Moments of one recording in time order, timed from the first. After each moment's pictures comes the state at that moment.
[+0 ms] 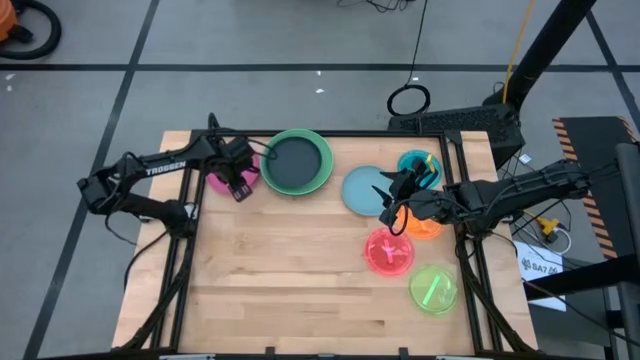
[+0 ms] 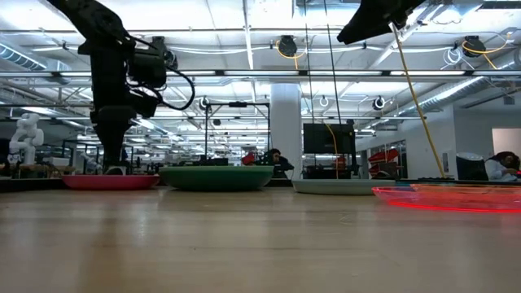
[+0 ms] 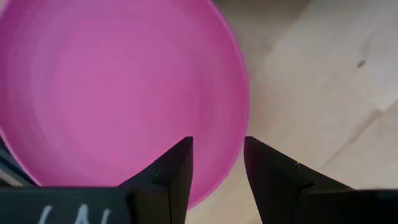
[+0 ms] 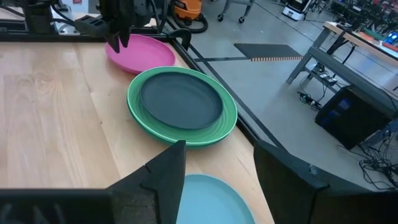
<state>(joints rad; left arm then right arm) 0.66 1.28 0.77 -0.88 -0.07 0.03 0.21 1.06 0.88 -0.41 0.81 0.14</state>
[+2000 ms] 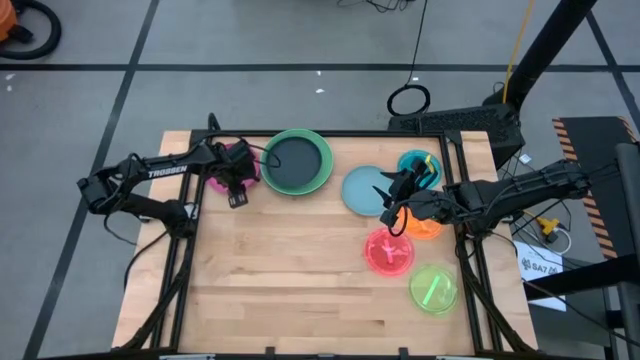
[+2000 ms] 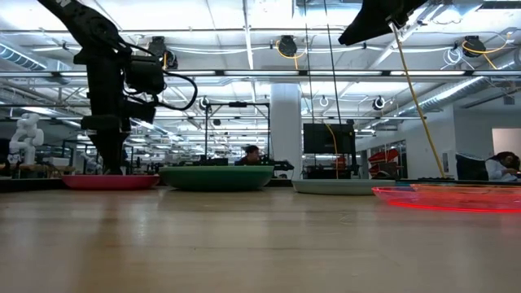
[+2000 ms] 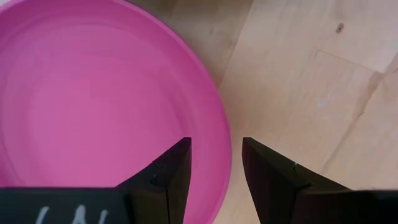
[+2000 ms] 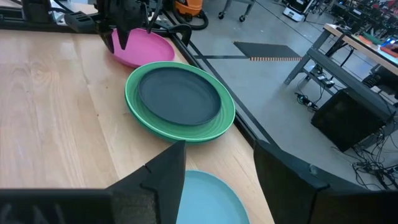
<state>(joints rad) 0.64 1.28 0.69 -0.77 -0.04 0.31 0.21 1.06 0.88 -0.43 0.81 0.12</state>
